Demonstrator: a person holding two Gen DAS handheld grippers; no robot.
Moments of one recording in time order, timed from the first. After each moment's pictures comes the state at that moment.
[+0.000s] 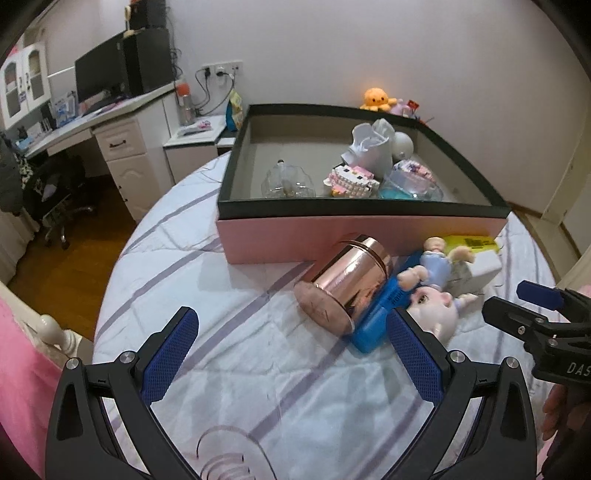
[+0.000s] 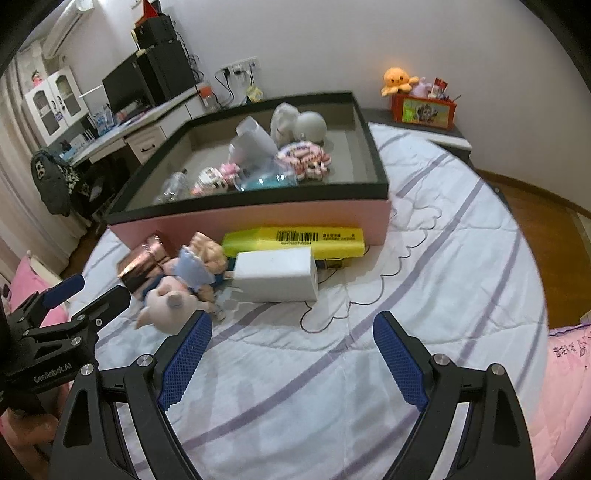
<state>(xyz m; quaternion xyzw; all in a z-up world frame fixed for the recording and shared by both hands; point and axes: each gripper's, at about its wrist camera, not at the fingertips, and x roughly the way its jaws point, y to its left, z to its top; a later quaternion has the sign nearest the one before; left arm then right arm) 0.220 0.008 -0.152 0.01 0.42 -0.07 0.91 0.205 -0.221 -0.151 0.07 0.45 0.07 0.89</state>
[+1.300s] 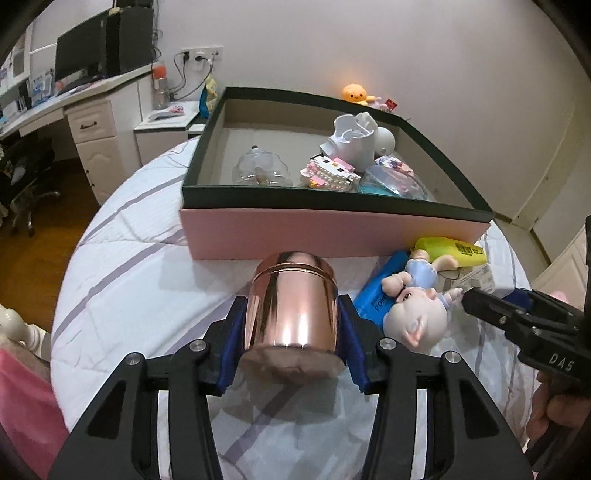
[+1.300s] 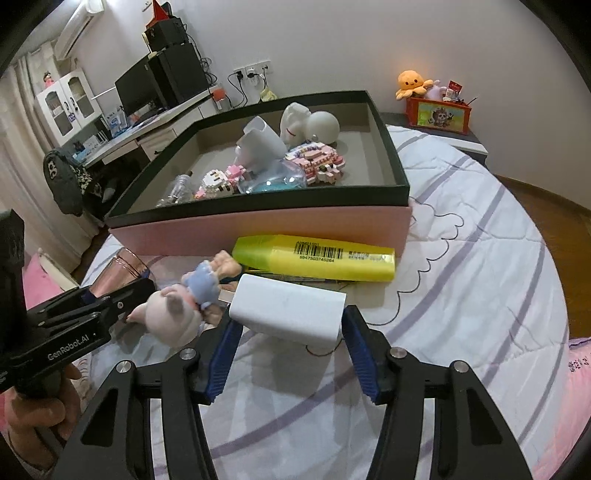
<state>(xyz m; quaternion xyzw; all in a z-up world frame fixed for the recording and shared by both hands) 0.229 0.012 -0.162 -0.04 0.43 -0.13 0.89 0.207 -0.222 -0.148 0.07 0.43 0.11 0.89</state>
